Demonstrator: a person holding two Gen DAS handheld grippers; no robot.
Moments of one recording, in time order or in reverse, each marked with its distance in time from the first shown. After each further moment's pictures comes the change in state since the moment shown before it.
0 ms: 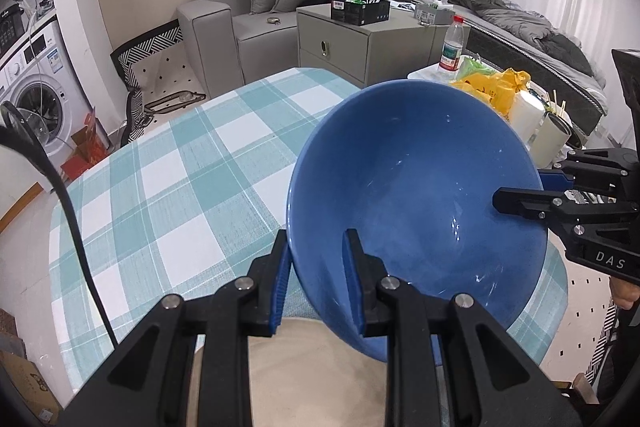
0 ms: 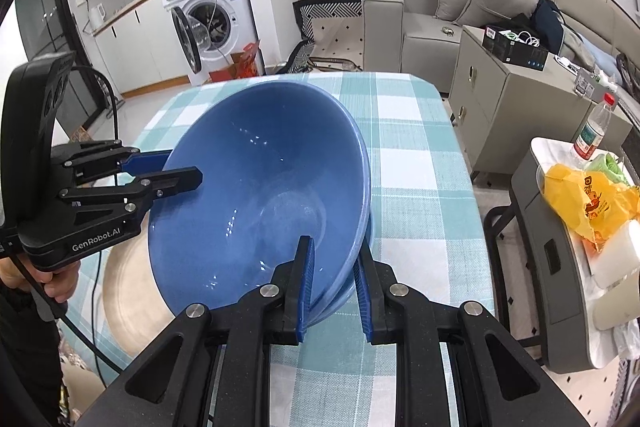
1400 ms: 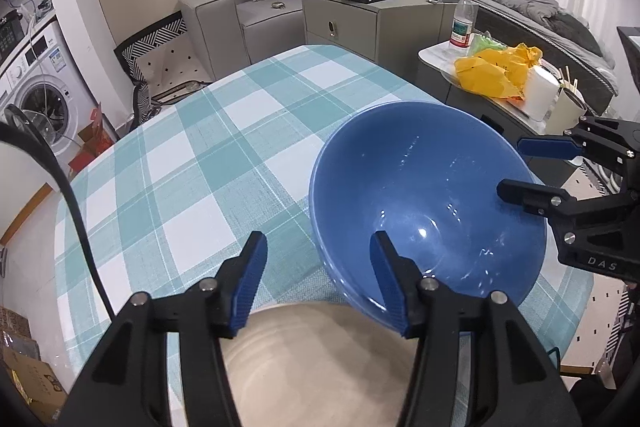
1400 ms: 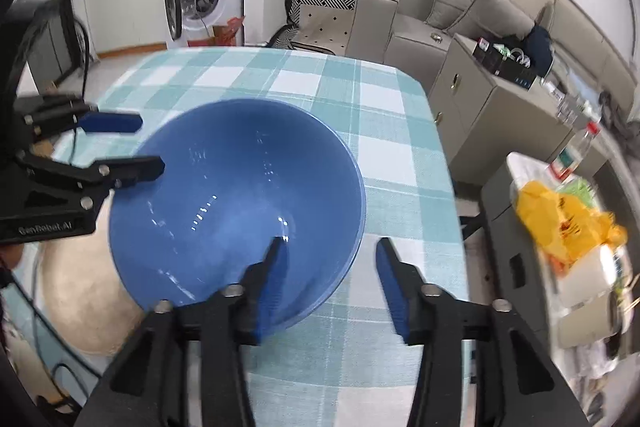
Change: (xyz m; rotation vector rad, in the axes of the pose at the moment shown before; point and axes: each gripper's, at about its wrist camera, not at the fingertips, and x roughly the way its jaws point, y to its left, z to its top) left arm 0.018 0.009 -0.017 0.028 0.053 0.034; right arm 0.033 0.005 -0.013 -0.096 0.021 -0.140
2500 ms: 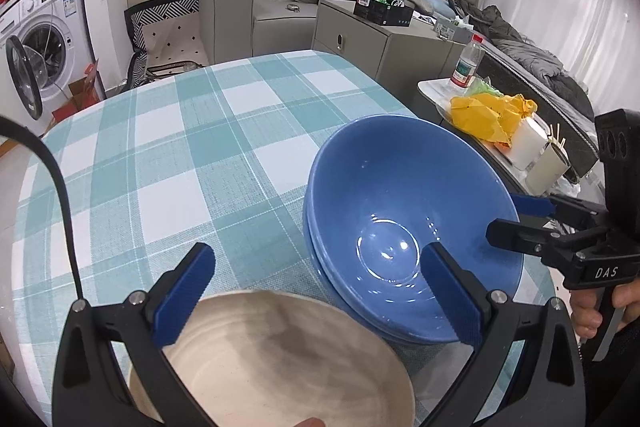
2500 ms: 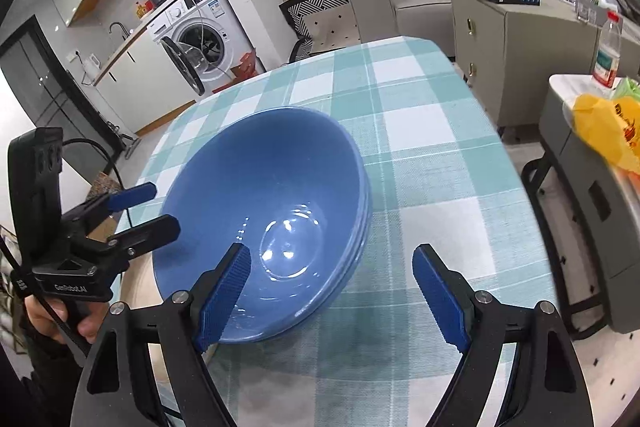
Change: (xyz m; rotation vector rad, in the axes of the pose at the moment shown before) left arm 0.004 0.015 -0.017 -0.208 -0.056 -0.112; right arm 0.015 -0.034 -0.018 0.310 -0.009 0.292
